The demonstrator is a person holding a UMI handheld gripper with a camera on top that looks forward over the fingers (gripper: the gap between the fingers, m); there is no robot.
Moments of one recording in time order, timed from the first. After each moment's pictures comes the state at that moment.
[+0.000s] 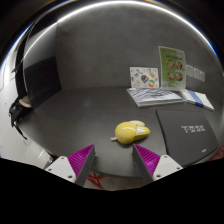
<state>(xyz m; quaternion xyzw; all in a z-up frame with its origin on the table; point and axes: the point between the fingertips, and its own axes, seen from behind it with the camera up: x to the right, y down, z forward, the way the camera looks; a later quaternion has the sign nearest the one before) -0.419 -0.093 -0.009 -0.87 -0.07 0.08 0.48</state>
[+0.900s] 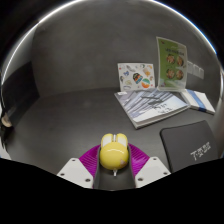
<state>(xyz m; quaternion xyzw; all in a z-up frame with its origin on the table) -0.412 0.054 -0.013 -0.90 0.00 0.04 0.44</state>
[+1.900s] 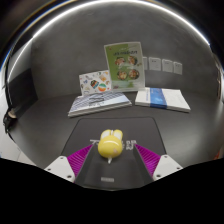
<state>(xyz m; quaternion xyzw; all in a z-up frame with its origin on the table) -0.119 -0.041 0.015 -0.88 -0.03 0.07 0.47</state>
